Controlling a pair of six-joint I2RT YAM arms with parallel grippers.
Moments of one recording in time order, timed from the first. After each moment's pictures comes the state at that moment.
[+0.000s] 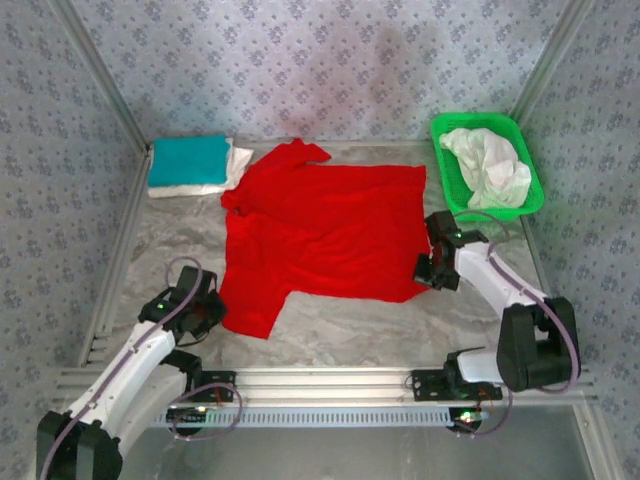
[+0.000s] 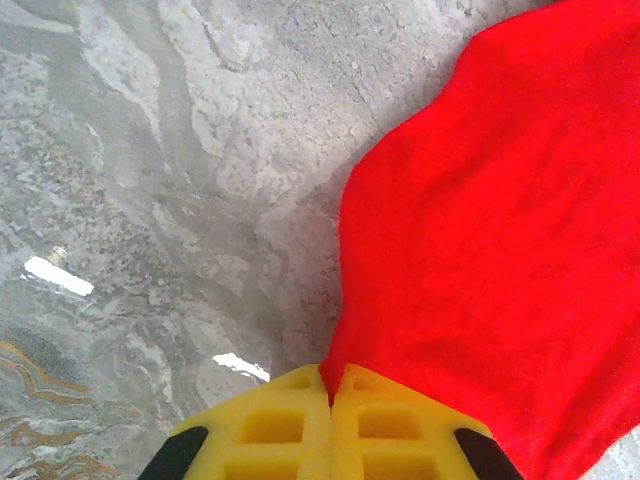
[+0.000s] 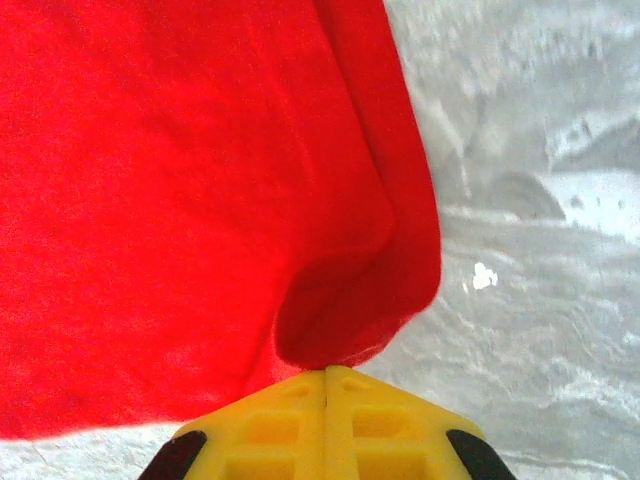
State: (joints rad) left arm -0.32 0.73 0.40 -0.81 -0.03 -0.96; right arm 0.18 1.31 0.80 -0.87 -0.02 0.48
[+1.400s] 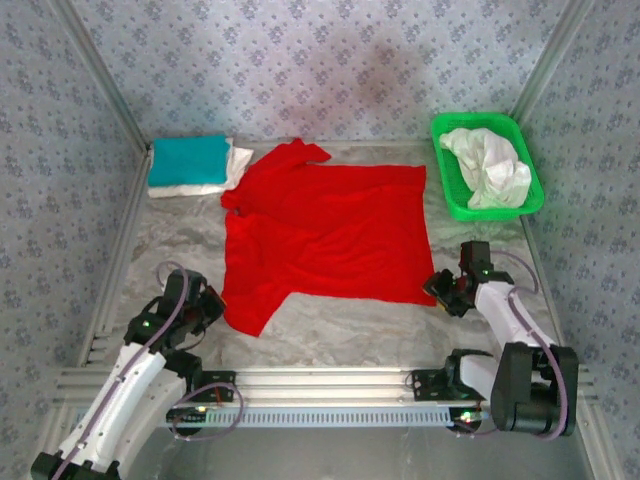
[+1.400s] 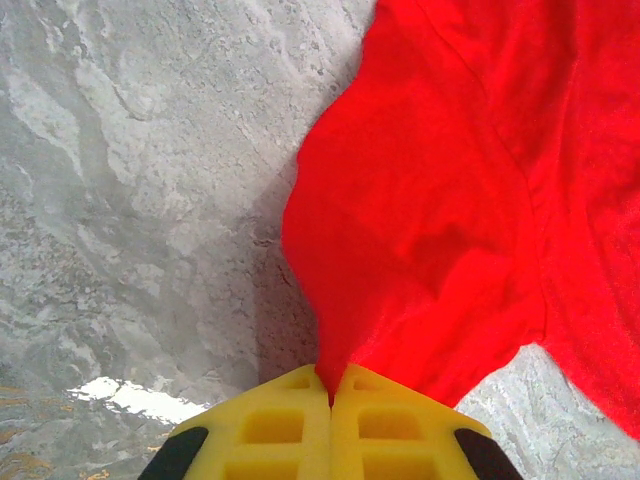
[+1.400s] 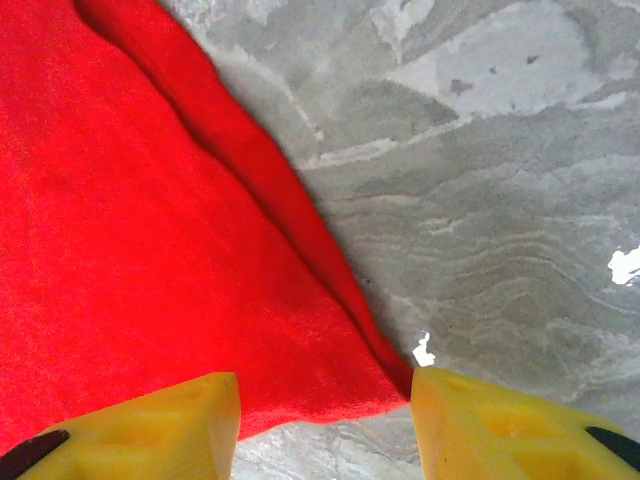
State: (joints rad) left arm -0.32 0.54 0.43 -0.84 0.01 -0.95; right arm -0.09 1.11 0.50 -0.64 -0.26 0.66
